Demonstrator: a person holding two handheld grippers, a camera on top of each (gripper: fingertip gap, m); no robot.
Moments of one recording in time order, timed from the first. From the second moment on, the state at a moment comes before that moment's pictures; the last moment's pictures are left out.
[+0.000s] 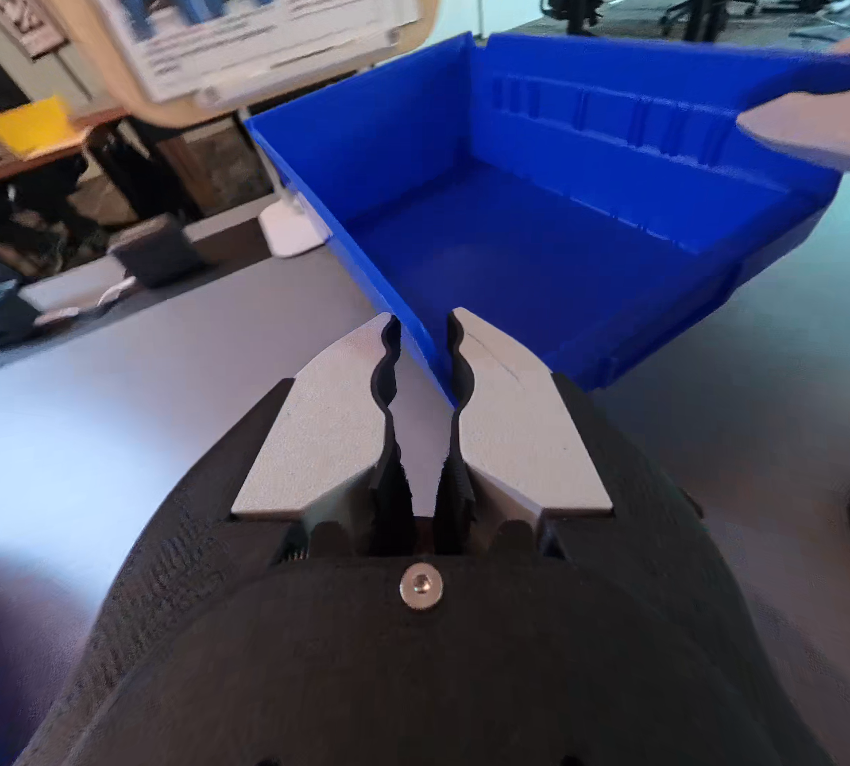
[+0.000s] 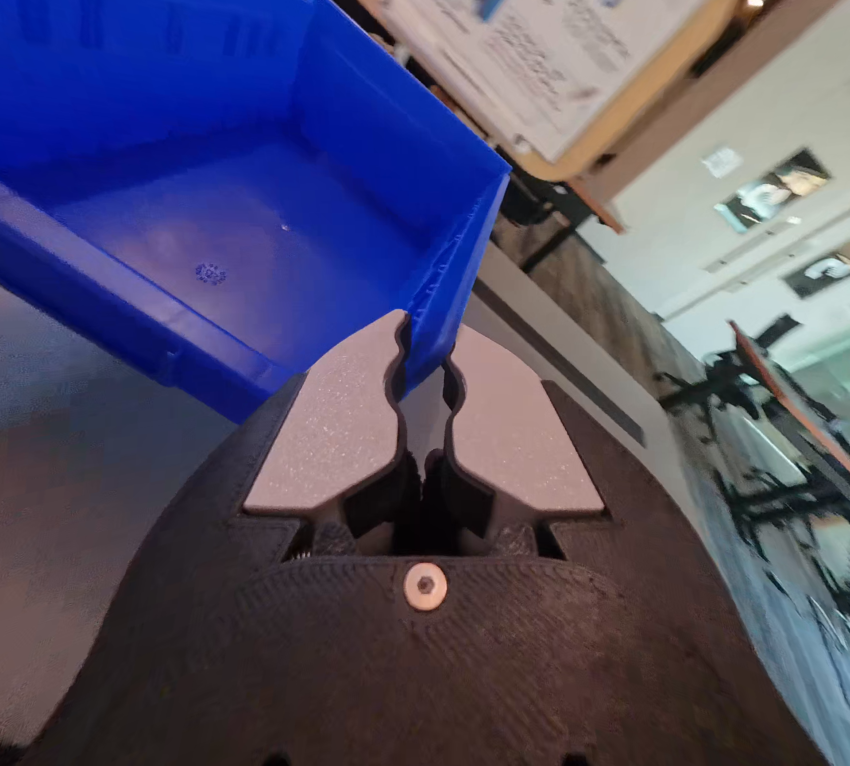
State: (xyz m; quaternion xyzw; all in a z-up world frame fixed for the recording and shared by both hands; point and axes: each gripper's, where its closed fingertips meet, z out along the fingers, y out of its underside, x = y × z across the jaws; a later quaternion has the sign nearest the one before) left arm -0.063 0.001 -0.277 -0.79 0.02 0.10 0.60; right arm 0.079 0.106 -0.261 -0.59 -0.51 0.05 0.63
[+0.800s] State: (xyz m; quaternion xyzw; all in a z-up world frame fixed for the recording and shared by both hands) left arm 0.178 0.104 -0.320 -0.80 0.26 -0.04 0.54; right arm 0.359 0.213 -0.312 -0.67 -0.35 0.05 0.65
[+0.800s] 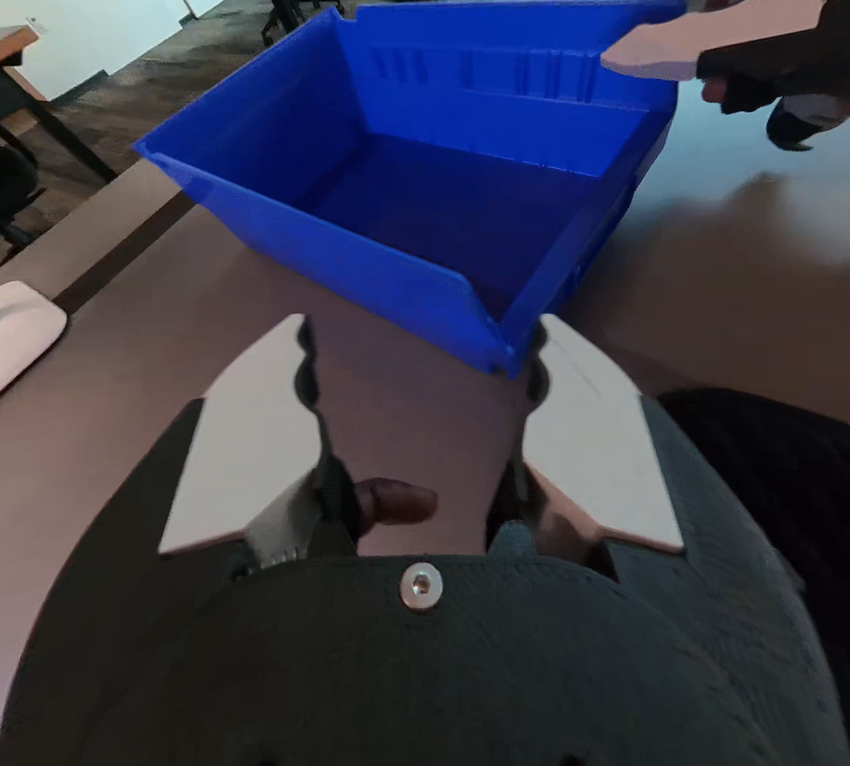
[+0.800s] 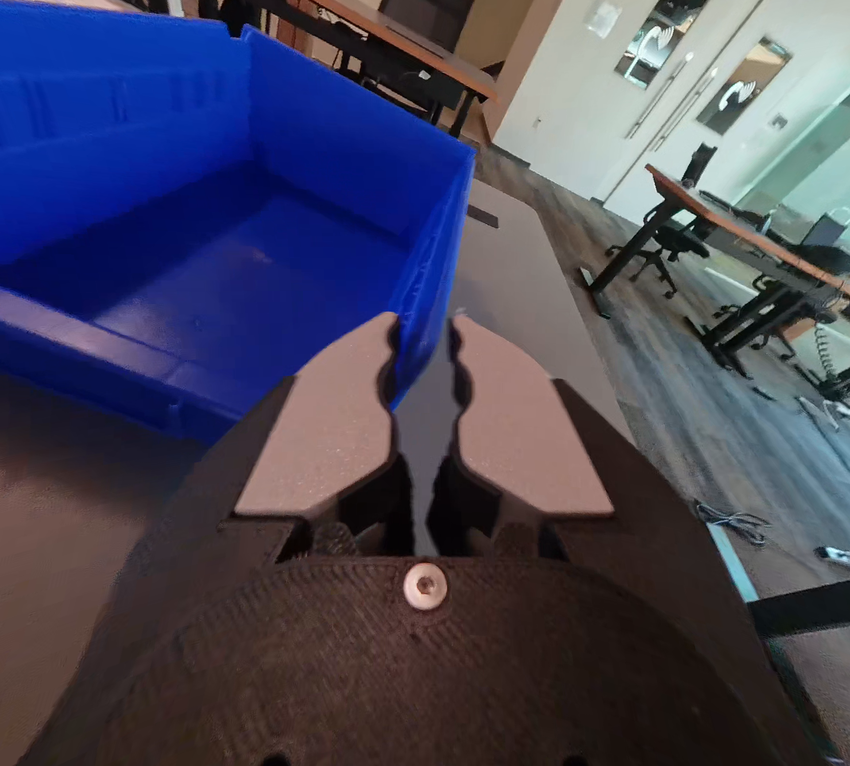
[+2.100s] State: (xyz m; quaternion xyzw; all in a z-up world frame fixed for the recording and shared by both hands) left arm -0.240 -0.140 -0.304 -0.85 -0.02 0.28 0.44; right arm 0.220 0.143 -0.341 -0.84 -0.31 -0.05 0.44
